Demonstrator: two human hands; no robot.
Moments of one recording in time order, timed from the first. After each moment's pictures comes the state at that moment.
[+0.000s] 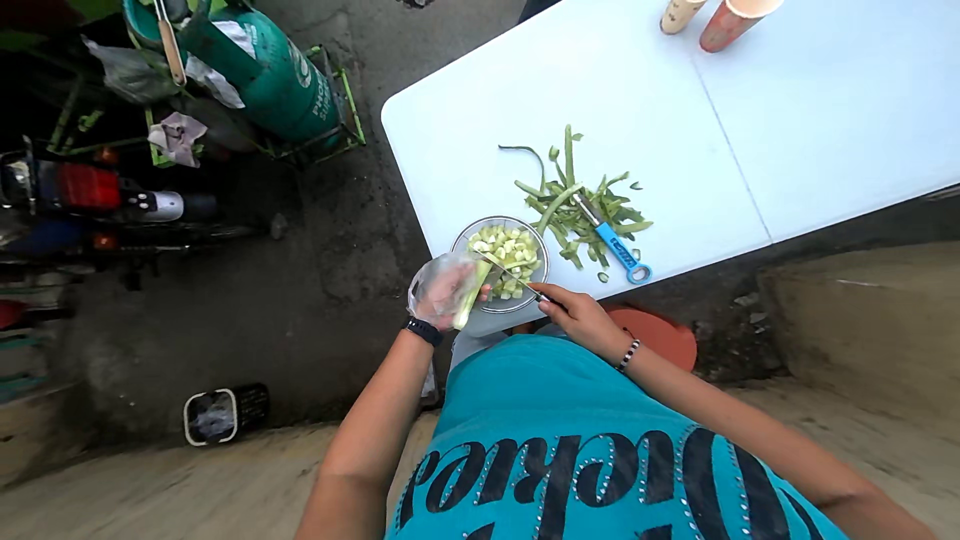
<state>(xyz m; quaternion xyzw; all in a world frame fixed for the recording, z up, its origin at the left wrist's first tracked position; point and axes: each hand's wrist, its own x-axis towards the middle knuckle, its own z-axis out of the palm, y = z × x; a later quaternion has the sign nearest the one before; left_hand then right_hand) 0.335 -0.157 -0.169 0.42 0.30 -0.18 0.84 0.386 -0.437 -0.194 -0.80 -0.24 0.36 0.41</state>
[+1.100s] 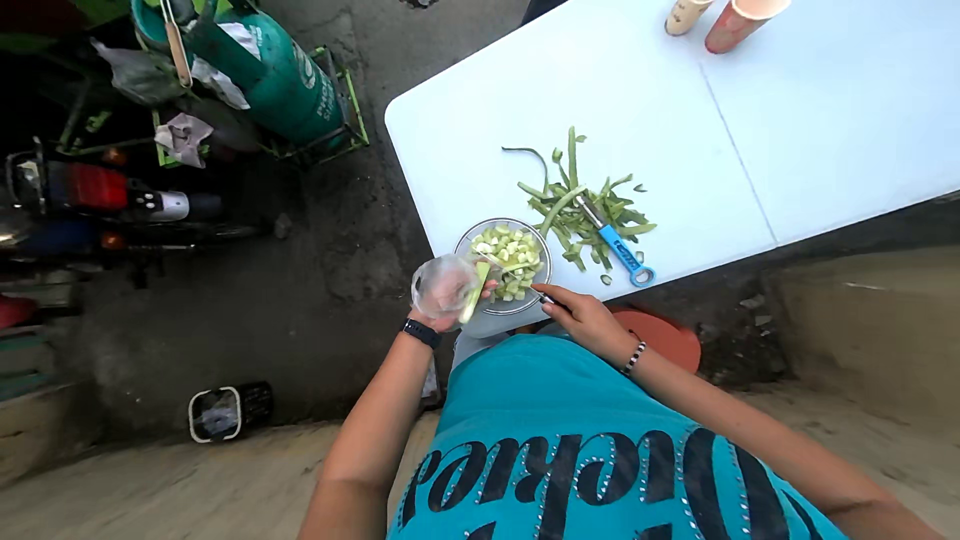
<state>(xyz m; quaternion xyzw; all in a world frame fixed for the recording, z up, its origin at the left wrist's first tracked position) 0.335 -0.155 -0.165 0.41 0.29 -0.18 0.85 0.390 -0.437 -0.187 -0.81 -0.24 0.37 0.39</state>
